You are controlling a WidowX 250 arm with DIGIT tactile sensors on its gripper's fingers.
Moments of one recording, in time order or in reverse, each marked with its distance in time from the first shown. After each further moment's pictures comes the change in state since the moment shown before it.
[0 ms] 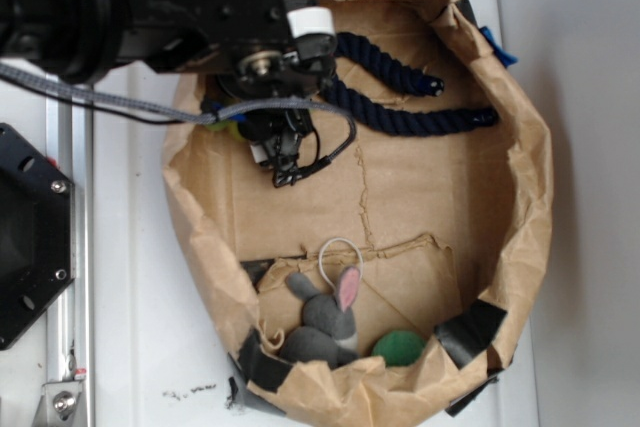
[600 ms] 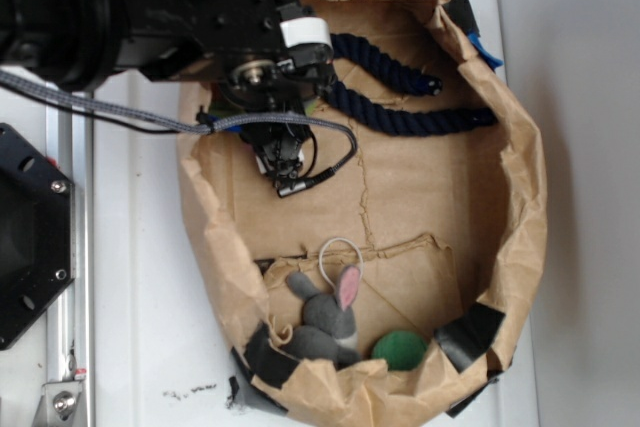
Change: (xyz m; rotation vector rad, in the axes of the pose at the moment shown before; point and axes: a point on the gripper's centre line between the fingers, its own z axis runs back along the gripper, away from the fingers) arm -0.003 -0.001 -0.013 -0.010 -0.048 -0.013
